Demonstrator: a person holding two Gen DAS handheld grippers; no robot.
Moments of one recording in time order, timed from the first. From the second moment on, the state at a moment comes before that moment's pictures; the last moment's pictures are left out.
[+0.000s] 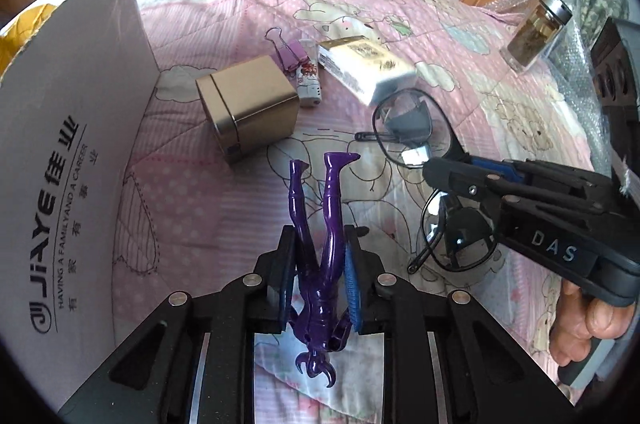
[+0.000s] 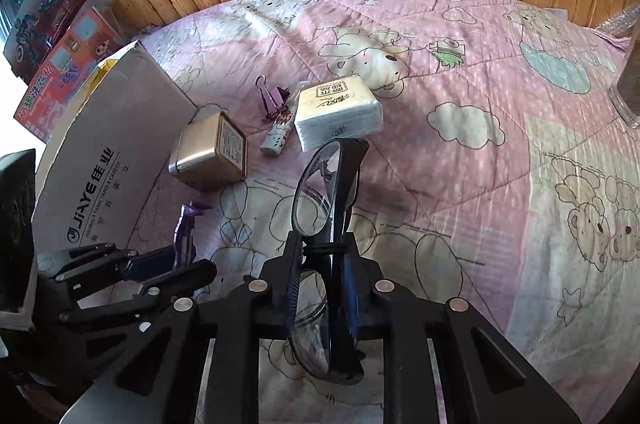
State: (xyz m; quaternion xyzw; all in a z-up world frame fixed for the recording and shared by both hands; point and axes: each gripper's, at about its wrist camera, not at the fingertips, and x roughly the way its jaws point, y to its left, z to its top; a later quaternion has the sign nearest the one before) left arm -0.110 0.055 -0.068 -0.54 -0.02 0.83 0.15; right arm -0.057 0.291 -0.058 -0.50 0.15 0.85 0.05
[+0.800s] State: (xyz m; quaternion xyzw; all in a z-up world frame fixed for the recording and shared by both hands) left arm -0.055 0.006 -0.017 -0.51 -0.11 0.84 0.16; right arm -0.007 0.239 -0.020 -0.46 0.19 0.87 0.03
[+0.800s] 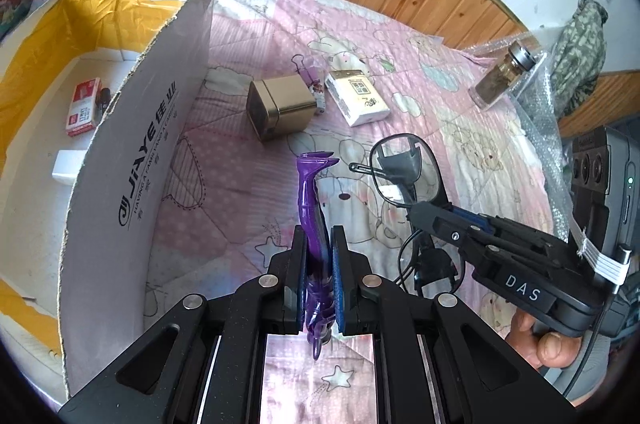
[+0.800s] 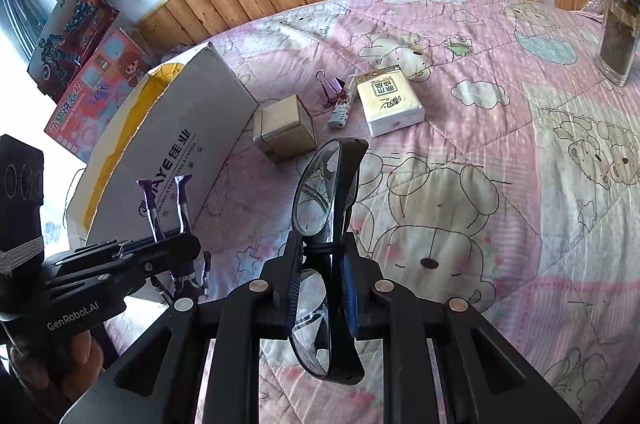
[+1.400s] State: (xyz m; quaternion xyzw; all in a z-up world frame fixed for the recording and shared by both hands) left arm -0.019 -0.001 0.012 -0.49 -0.10 0.85 0.17; right arm 0.040 0.189 -0.001 -0.44 0.16 0.88 0.03
